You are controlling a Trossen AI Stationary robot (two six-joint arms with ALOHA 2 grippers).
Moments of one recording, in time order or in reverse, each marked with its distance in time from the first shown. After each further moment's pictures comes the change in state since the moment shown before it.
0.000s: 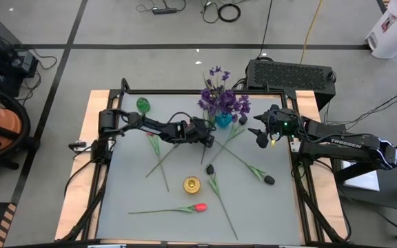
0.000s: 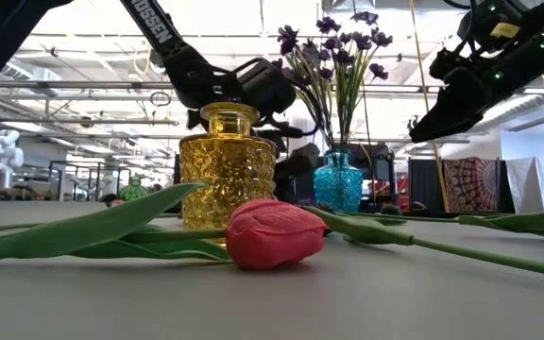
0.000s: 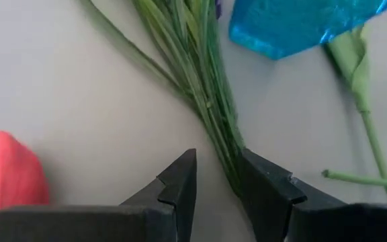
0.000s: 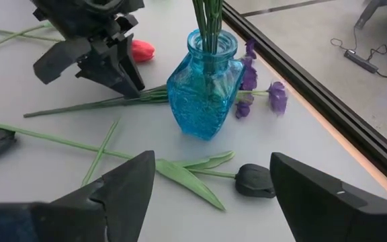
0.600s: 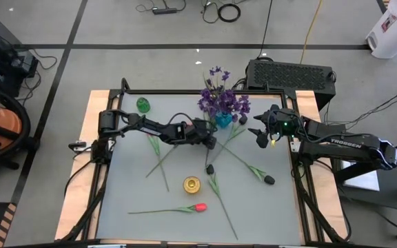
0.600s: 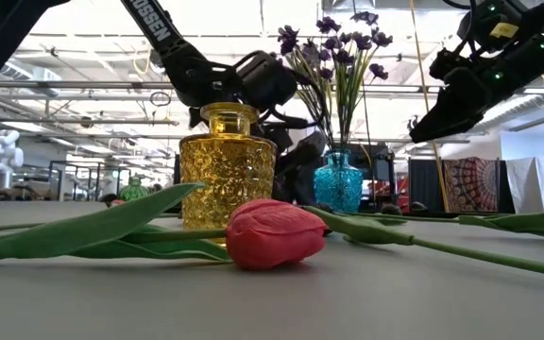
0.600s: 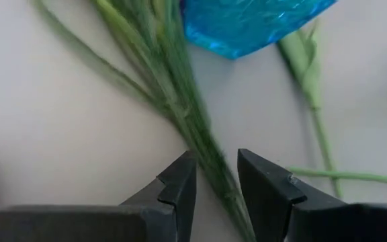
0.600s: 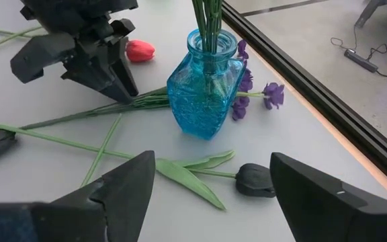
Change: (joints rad) left arm -0.019 0.000 0.000 0.075 0.043 -0.007; right arm 0.000 0.000 0.000 -0.002 0.000 0.003
